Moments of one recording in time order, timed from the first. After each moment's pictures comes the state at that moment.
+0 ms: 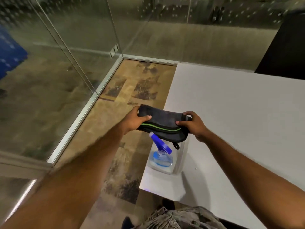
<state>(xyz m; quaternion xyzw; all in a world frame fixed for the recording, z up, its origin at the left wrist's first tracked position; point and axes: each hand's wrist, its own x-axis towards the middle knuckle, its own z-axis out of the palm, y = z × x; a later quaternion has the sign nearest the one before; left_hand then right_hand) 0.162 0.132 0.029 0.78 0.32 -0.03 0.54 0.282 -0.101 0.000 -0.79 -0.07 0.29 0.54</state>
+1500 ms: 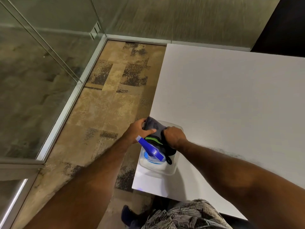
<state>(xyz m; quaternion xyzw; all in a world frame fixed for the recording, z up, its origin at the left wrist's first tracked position) 0.182 0.095 -0.073 0.84 0.28 -0.11 0.45 0.262 -0.076 -0.101 -0.90 -0.38 0.23 0.00</state>
